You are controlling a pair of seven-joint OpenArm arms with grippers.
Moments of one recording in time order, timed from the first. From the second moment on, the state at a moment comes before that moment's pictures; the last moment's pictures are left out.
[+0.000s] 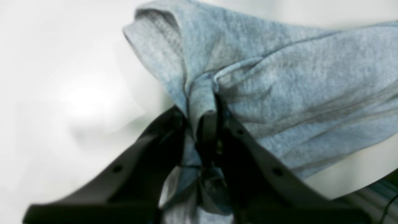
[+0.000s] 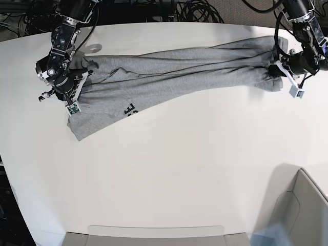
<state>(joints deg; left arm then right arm) 11.5 -23.0 -36.9 81.2 -35.4 -36.0 76.2 -3.2 1.2 26.7 93.2 -24.5 44.9 -39.0</state>
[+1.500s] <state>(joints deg) 15.2 -17.2 -21.5 113.0 -38.8 -2.0 78.4 0.3 -6.4 36.8 111.4 -26.2 44.9 -41.7</state>
